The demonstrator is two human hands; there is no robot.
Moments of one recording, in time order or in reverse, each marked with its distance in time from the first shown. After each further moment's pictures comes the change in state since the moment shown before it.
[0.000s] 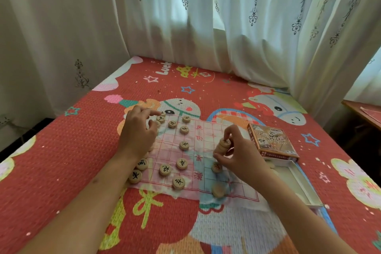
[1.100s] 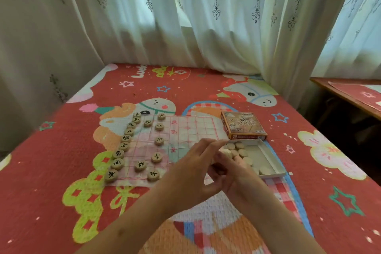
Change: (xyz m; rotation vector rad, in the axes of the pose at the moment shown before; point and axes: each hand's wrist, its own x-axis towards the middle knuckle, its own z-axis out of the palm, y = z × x) left_hand -0.114 0.143 0.033 -0.142 -0.594 0.596; right_hand -0.099 -0.026 -0.021 1.658 0.100 0.444
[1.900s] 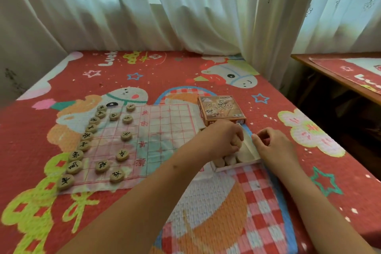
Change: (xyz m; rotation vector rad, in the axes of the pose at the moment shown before) left_hand 0.135 -0.002 0.087 0.025 -0.370 -0.077; right_hand 0.018 -0.083 -0.141 -1.698 0.737 -0.297
